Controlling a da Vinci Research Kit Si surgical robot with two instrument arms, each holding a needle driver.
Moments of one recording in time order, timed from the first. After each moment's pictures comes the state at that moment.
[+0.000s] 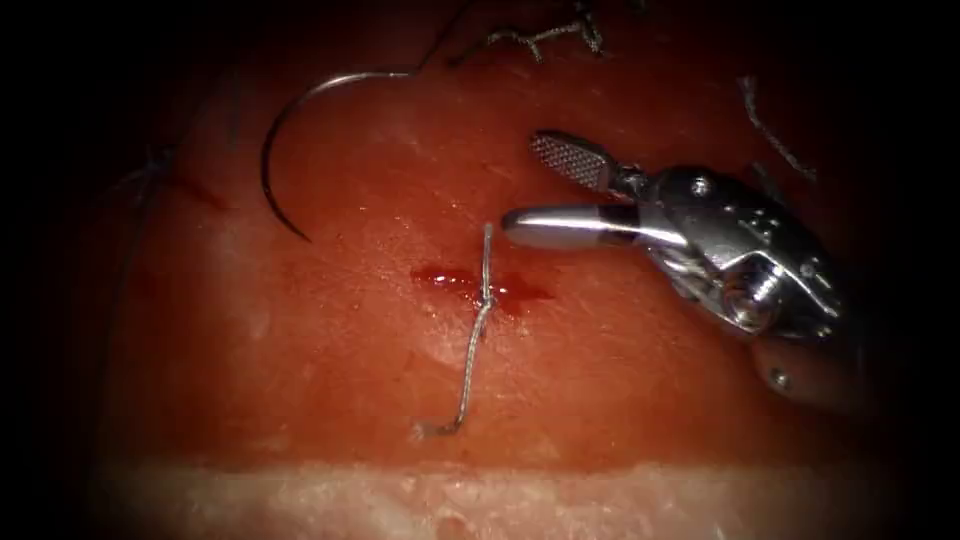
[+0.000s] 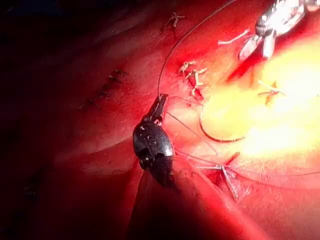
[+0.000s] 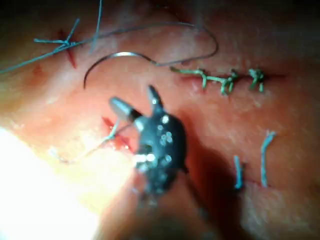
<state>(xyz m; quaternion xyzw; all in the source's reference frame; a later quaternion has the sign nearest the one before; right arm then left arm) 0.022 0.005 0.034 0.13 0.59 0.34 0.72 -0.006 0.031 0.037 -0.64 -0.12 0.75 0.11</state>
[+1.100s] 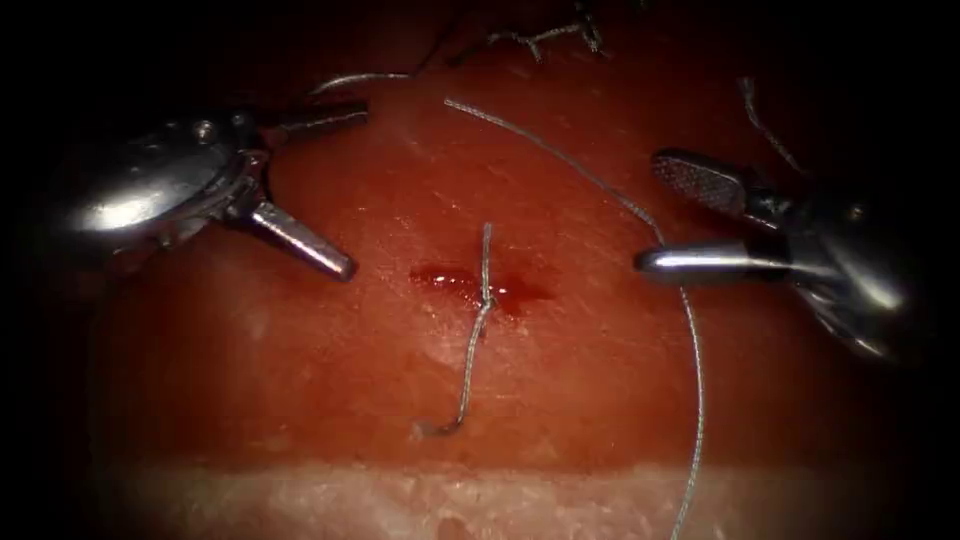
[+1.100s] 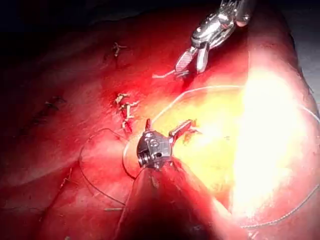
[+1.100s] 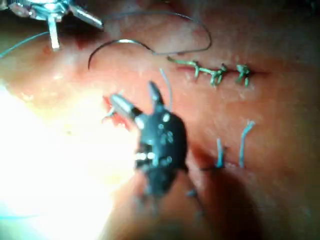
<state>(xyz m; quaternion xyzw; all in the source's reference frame) 0.019 0.002 0.029 0.15 0.59 0.26 0.75 -0.020 0.016 0.034 -0.51 -0.21 0.81 0.18</state>
